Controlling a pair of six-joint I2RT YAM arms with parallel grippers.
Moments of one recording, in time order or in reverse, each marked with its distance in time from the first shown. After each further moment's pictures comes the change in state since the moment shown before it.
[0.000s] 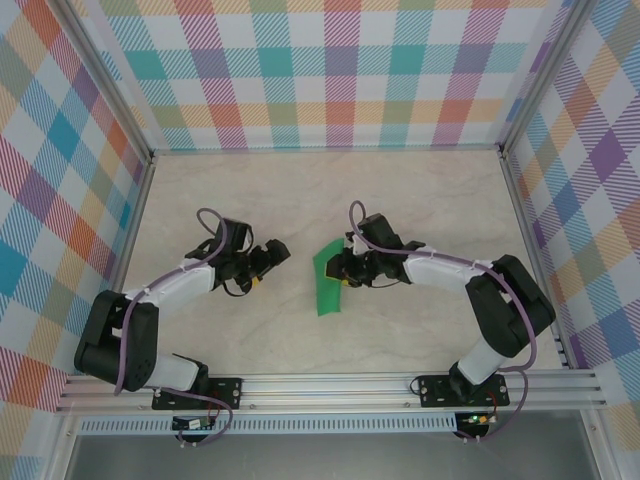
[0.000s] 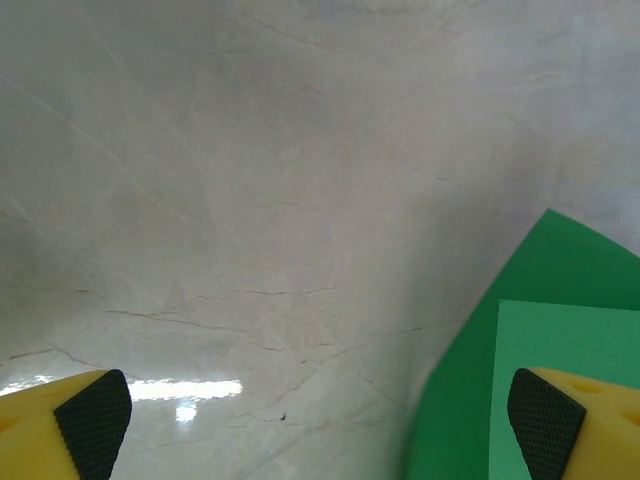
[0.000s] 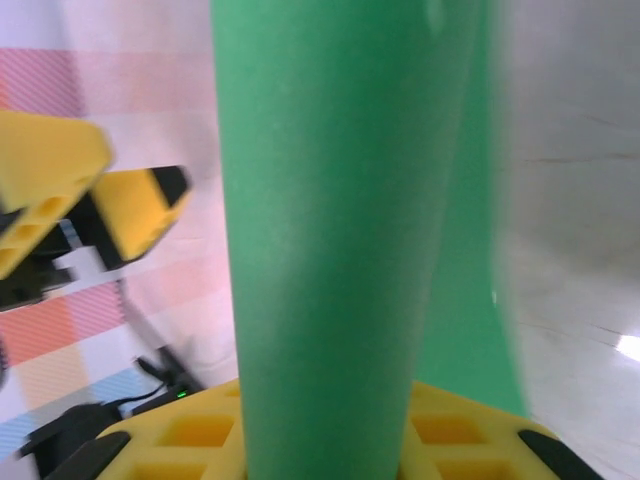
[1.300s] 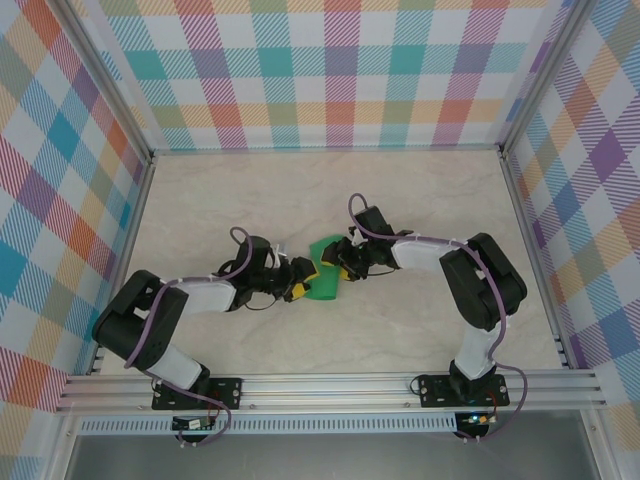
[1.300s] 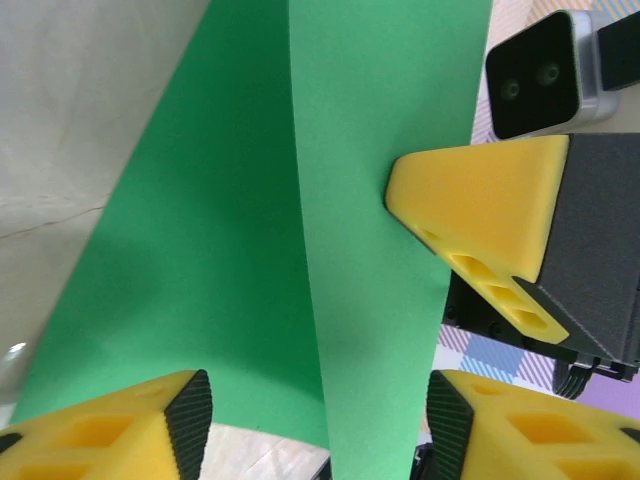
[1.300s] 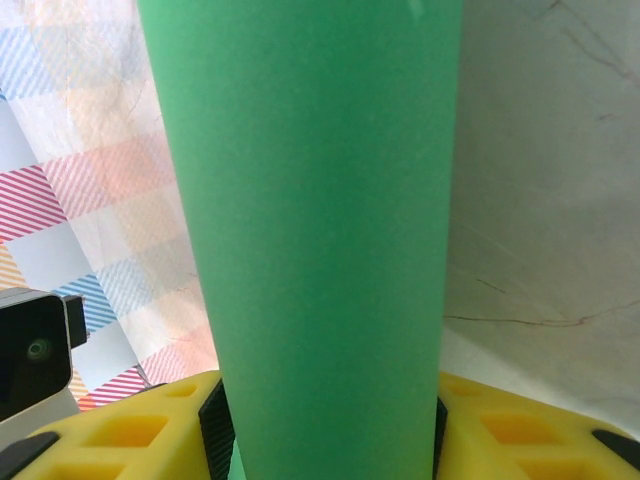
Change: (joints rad) left arm -0.177 0.163 -0.190 0.643 0.320 -0.341; right arm -0.062 0.203 0.122 -0.014 0.045 0.156
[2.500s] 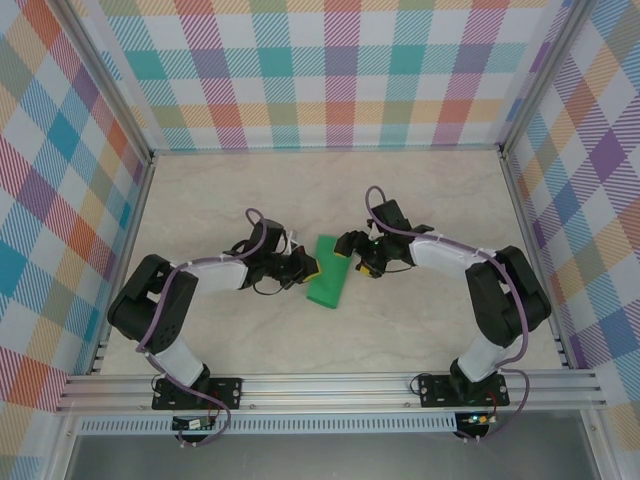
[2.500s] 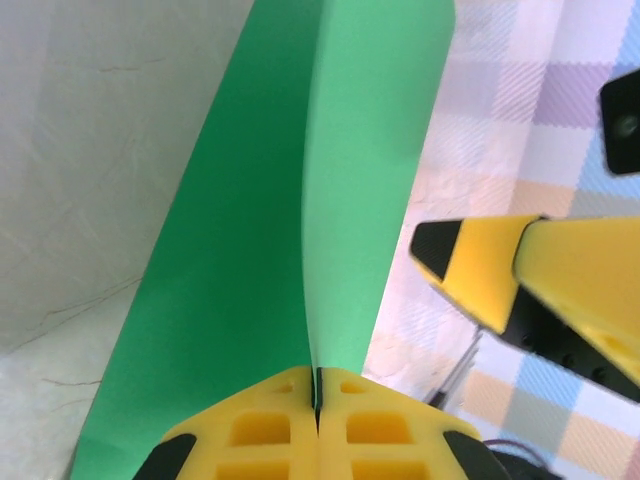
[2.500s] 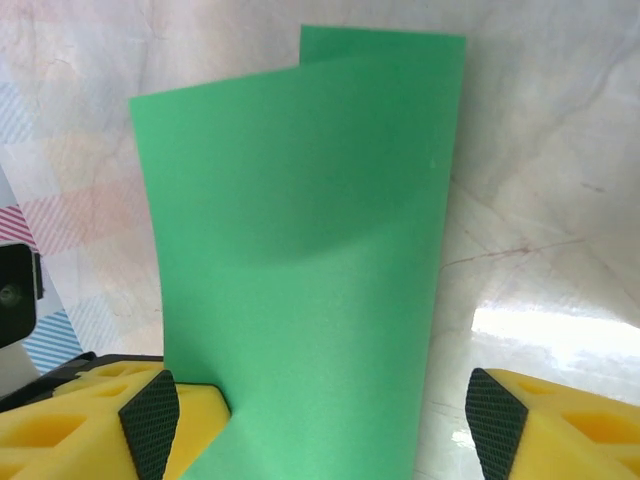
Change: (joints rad) left arm 0.006 0.104 0.253 -0.325 -0.016 0.279; right arm -0.063 -0.151 -0.019 -0.171 0.107 -0.116
